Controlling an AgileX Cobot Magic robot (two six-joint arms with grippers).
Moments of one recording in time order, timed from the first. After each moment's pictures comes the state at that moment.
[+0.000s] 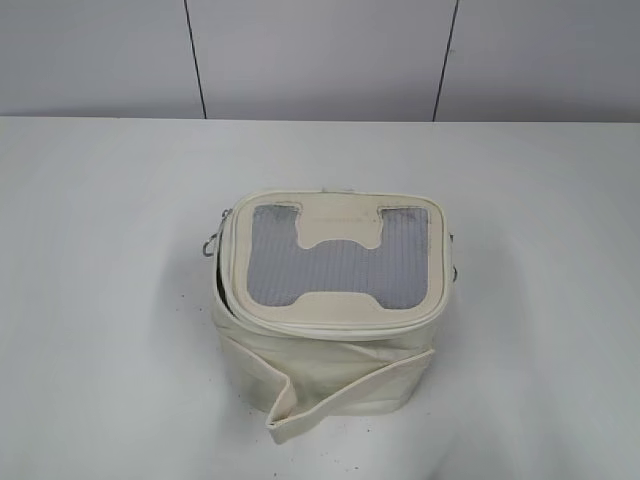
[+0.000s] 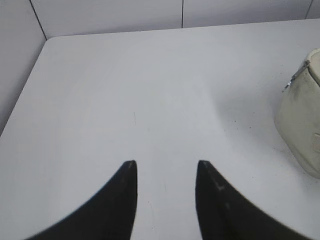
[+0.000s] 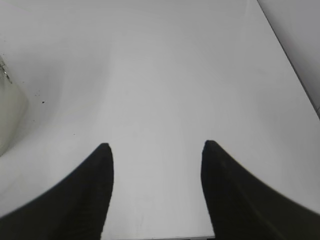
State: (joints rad) left arm -0.01 -0.01 -0.54 -0.09 1.06 0.11; right arm 0.03 -0.01 -0.50 -0.03 1.05 0.00
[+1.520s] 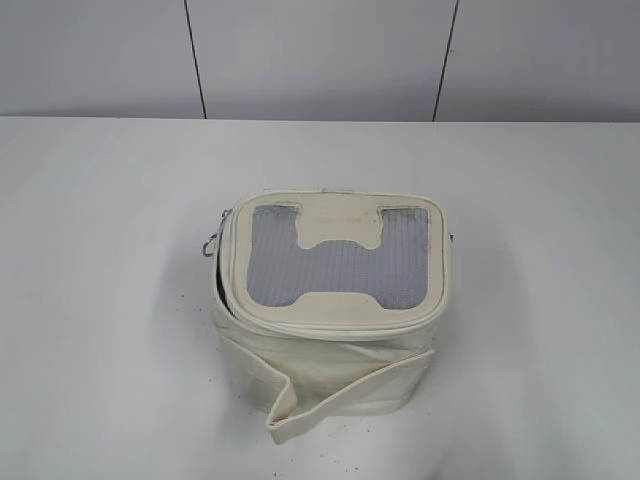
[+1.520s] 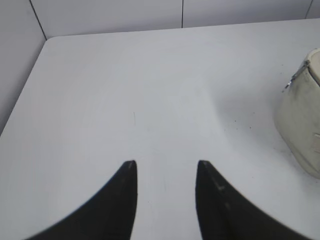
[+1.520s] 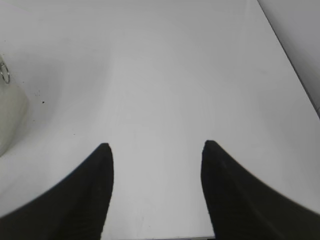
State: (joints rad) left arm -0.01 -0.01 -0.54 -0.09 1.06 0.11; right arm 0.03 -0.01 -0.50 -0.03 1.05 0.00
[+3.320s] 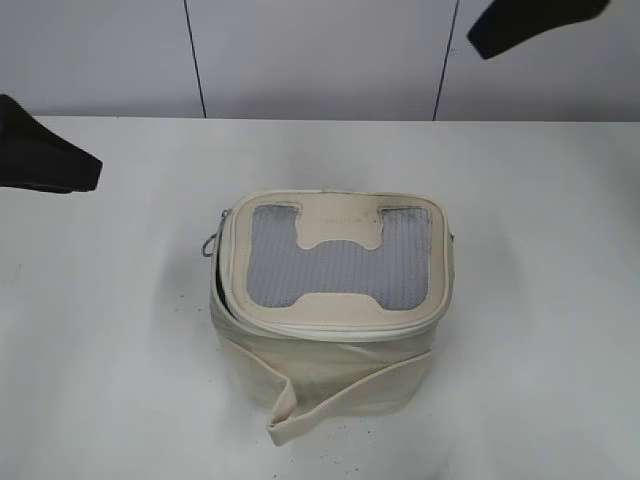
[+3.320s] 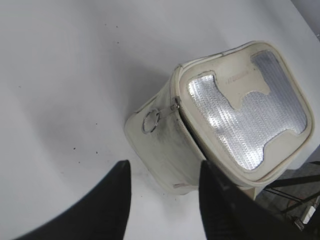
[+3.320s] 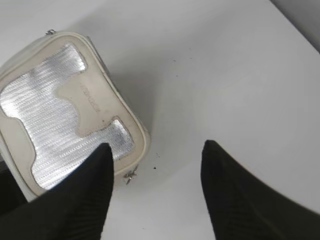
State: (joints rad) left arm -0.03 1.28 -0.87 -0.92 0.96 0.89; right arm 0.29 1.57 -1.58 0.44 1.13 -0.79
